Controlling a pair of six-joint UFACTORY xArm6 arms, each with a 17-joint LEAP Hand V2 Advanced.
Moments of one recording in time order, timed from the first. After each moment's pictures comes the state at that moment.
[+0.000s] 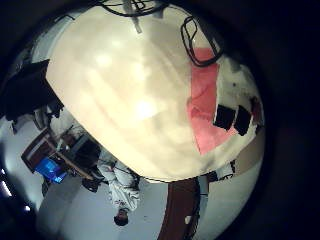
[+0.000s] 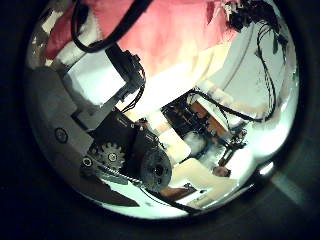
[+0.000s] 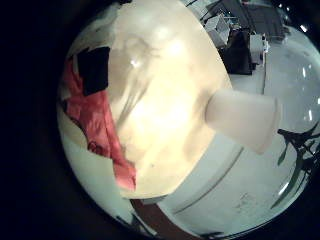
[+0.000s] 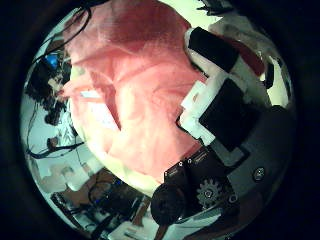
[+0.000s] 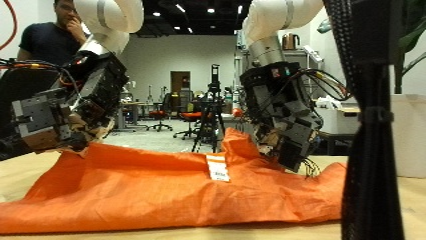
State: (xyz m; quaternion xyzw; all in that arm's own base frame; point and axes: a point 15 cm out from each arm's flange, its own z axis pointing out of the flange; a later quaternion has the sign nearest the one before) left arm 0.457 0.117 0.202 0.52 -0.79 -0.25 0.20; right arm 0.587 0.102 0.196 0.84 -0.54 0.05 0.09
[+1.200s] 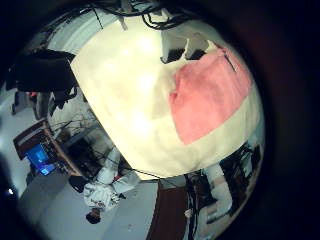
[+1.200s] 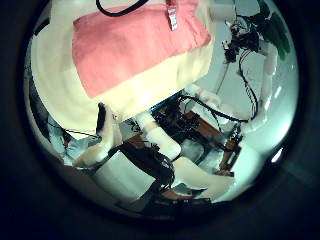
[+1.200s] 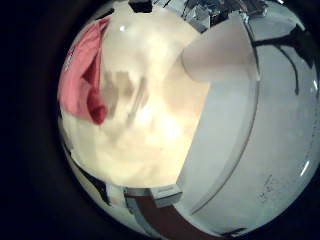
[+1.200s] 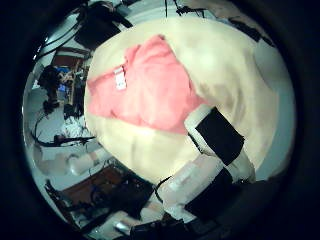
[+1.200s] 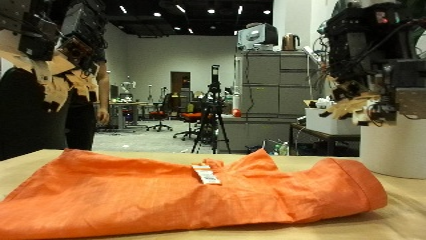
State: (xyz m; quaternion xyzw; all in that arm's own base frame) left arm 0.399 0.111 0.309 0.55 -0.79 -0.16 0.20; right arm 0.428 -0.051 0.260 0.80 -0.60 0.01 0.06
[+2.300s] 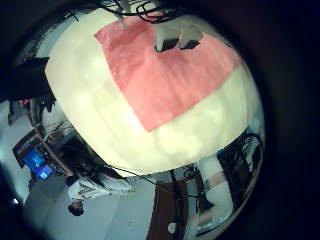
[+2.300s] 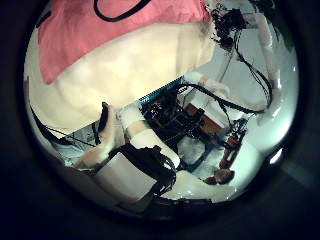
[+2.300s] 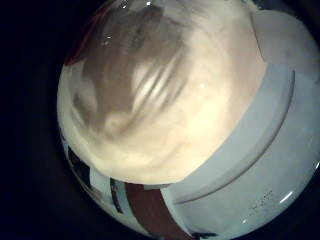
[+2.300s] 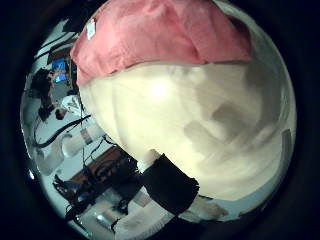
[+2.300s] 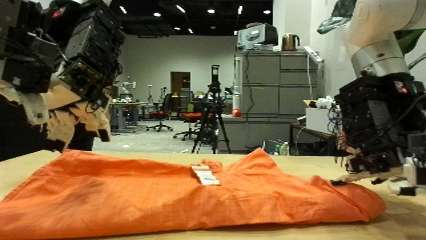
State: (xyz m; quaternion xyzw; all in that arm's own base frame) left arm 0.311 0.055 0.250 0.53 -0.80 -0.18 0.22; right arm 0.380 -0.050 0.154 0.82 -0.55 -0.09 0.12
